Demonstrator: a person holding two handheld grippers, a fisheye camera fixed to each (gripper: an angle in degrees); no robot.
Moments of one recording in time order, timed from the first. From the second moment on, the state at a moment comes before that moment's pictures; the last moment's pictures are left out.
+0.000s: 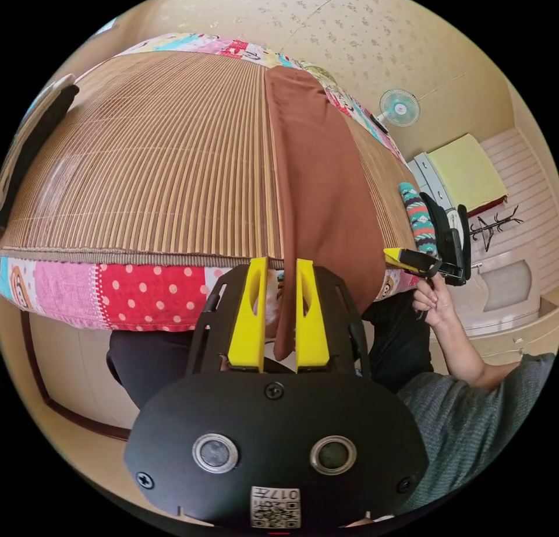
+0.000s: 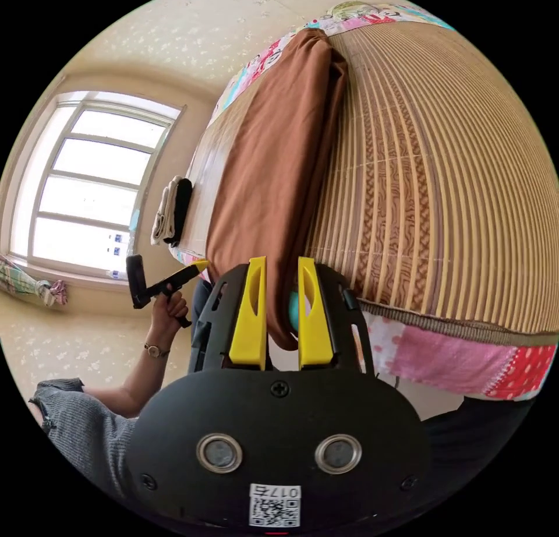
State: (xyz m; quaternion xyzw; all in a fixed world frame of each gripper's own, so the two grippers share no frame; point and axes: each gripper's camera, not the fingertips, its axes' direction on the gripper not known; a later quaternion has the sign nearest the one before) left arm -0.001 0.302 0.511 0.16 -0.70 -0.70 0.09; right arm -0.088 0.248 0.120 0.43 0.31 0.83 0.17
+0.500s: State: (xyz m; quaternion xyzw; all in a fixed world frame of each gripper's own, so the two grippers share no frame) left arm -0.069 0.349 0.539 0.19 -0.57 -0.72 0.34; right arm -0.202 0.190 0.149 0.39 0.28 0.86 0.17
